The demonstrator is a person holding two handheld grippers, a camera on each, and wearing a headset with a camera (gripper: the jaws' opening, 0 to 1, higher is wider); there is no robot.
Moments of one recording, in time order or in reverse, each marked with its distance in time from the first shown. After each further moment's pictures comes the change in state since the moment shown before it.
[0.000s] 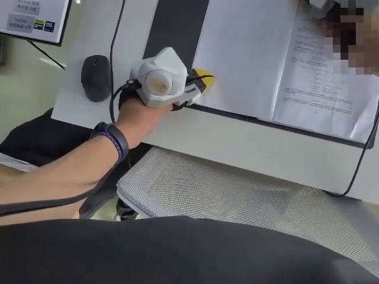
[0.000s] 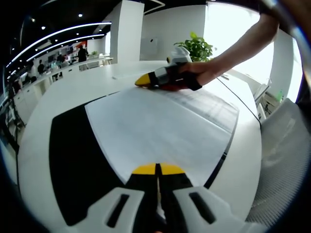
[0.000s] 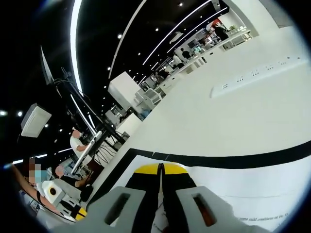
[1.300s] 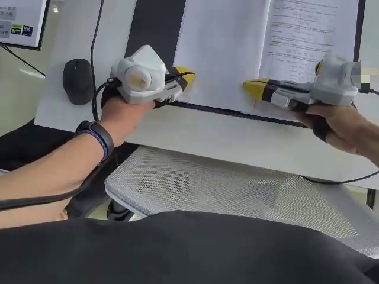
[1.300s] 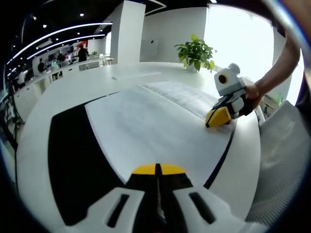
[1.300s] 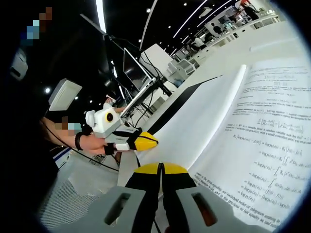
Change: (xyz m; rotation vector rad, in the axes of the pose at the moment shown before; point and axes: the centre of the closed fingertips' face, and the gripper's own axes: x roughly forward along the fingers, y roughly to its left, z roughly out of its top) left arm -0.001 -0.001 0.000 -0.017 -0.015 -0.012; right arm -0.131 0.142 -0.160 -0.056 0.264 0.289
